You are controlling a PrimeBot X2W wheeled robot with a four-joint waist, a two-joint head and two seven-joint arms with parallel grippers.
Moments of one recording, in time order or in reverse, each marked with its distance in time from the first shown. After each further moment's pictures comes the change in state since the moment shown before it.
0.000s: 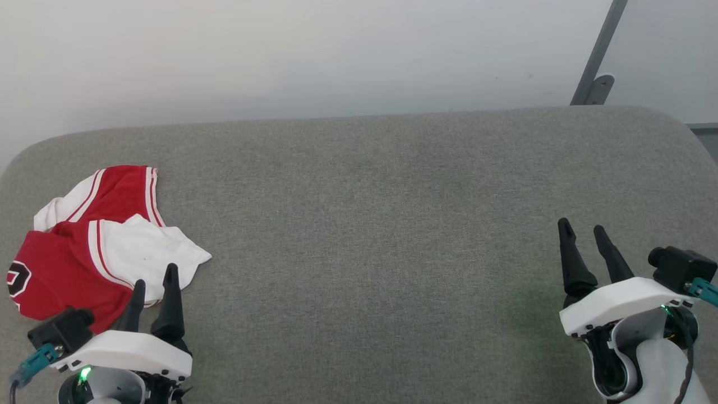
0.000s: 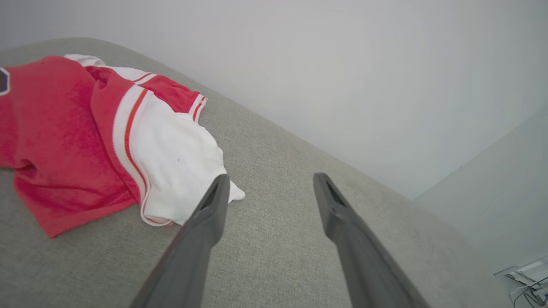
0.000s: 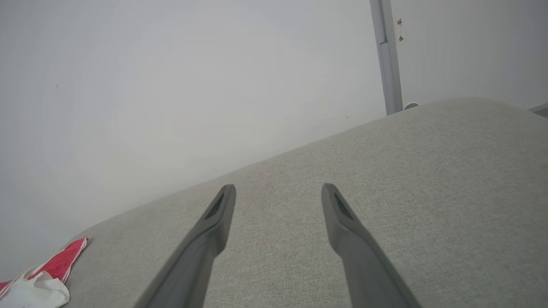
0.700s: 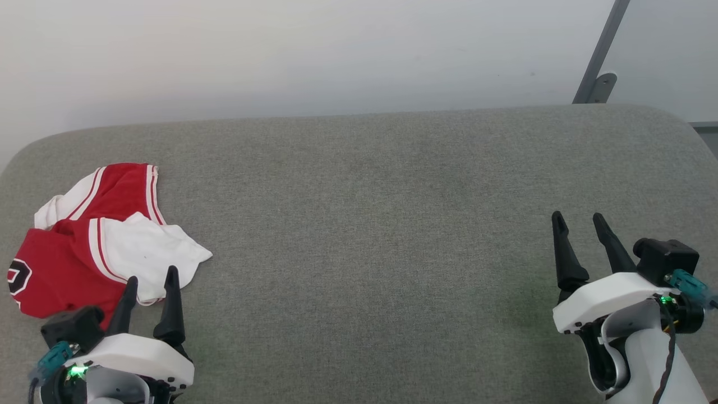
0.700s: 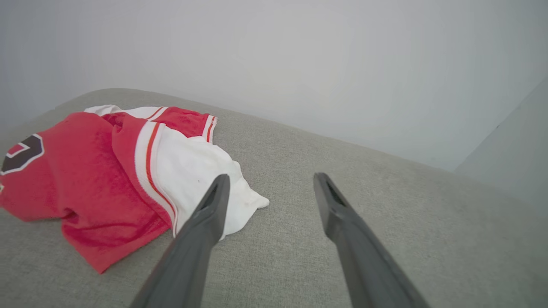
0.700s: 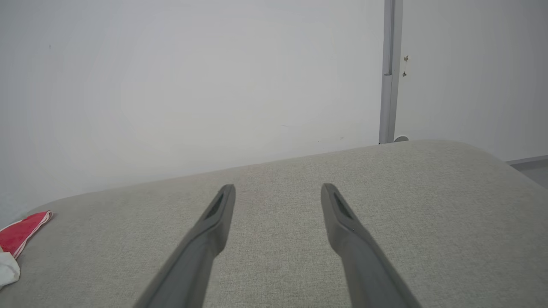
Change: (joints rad) left arm 0.000 0.024 -0.013 0.017 0.197 -0.003 -0.053; right arm -0.033 0.000 0.009 0.029 -0.187 0.000 -0.055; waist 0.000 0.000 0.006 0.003
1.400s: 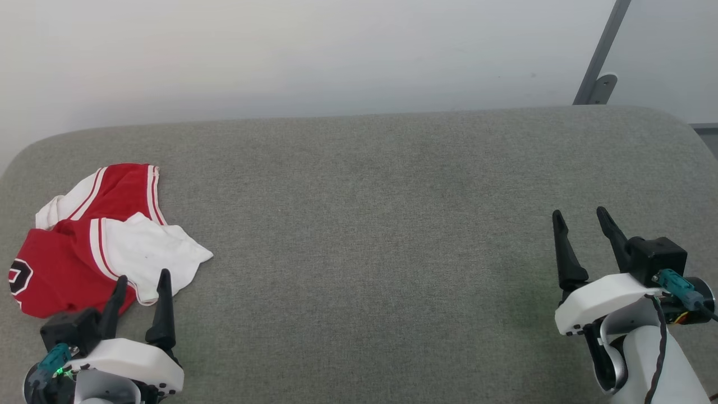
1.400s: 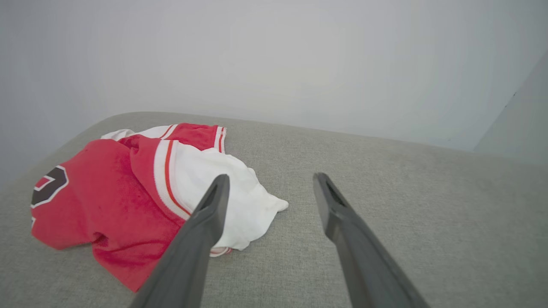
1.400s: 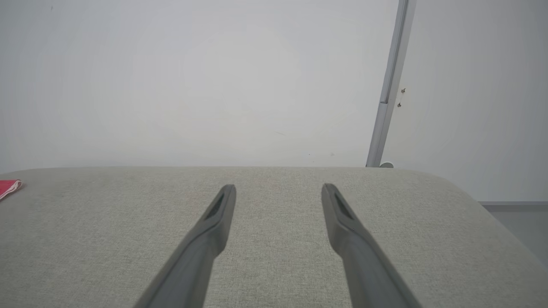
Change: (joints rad) left arm -0.011 0.013 0.041 0.062 0.163 -0.065 -0.051; right arm -0.010 -0.016 0.001 0.019 -0.168 0.000 -0.052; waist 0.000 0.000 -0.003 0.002
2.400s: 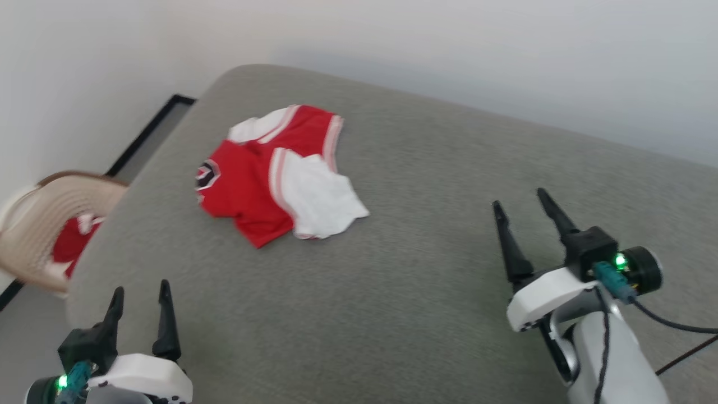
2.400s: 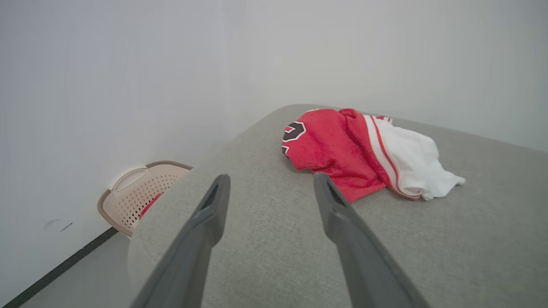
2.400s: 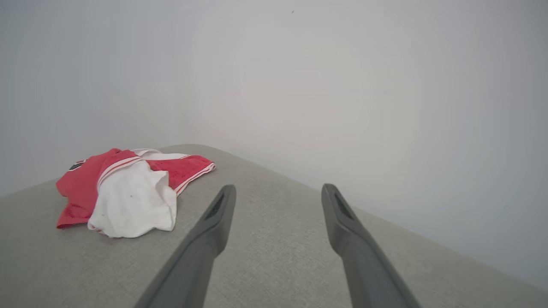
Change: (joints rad) left arm 0.023 -0.120 0.123 -0.008 0.235 0.016 -0.057; right arm -0.053 0.044 0.119 0.010 -0.139 0.000 -0.056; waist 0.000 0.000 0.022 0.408
